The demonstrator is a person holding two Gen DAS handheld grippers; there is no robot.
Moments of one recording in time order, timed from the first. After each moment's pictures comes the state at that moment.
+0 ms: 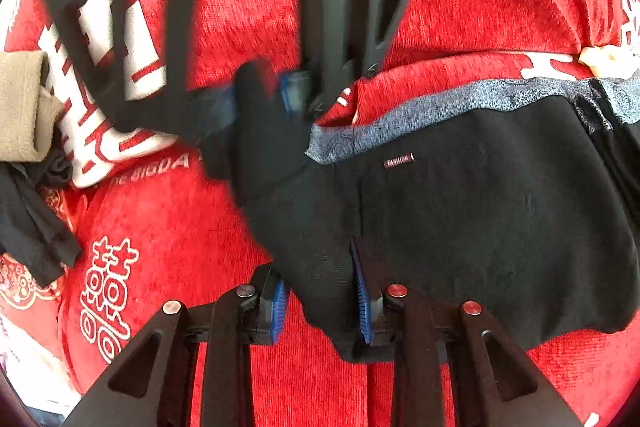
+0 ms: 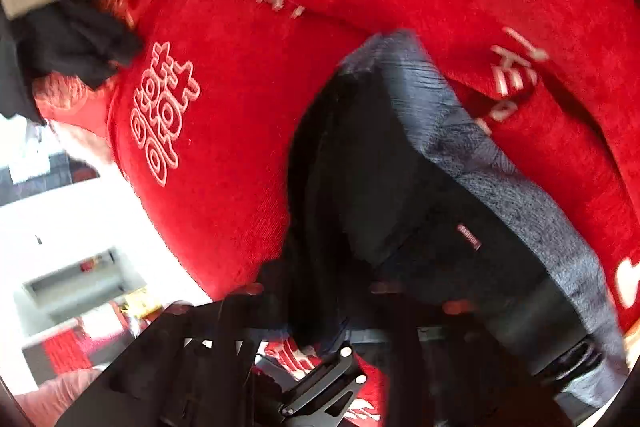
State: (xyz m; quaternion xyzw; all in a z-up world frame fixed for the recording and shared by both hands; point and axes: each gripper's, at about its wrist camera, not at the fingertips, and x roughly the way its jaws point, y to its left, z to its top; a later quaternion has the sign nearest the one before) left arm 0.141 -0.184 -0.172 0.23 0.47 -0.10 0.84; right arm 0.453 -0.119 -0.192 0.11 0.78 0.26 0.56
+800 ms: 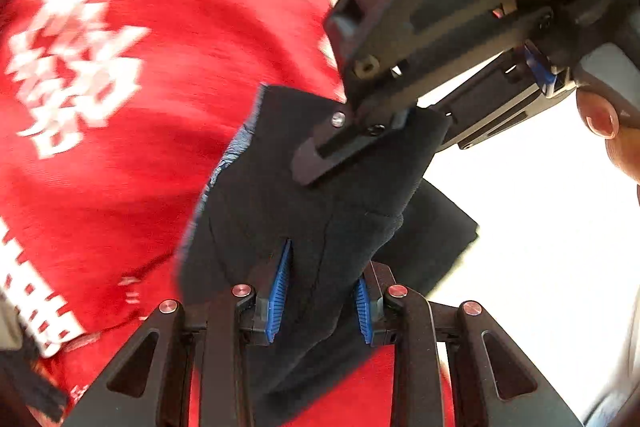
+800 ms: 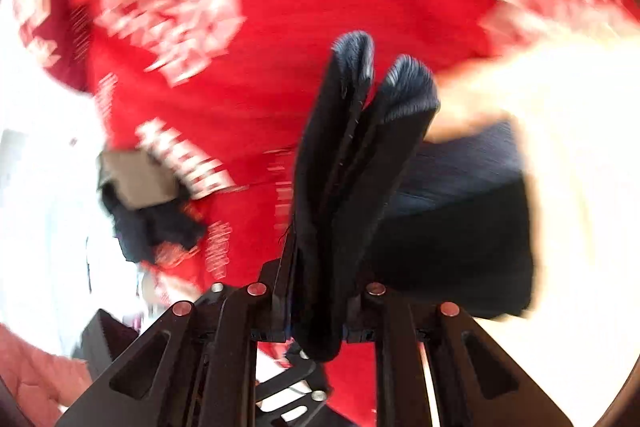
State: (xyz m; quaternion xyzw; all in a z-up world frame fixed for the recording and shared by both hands) left arm 0.004 -0.492 -0.096 0.31 0.38 -0.35 0.80; right arm 0.185 -0.581 -0.127 0.45 0.53 0.12 0.71
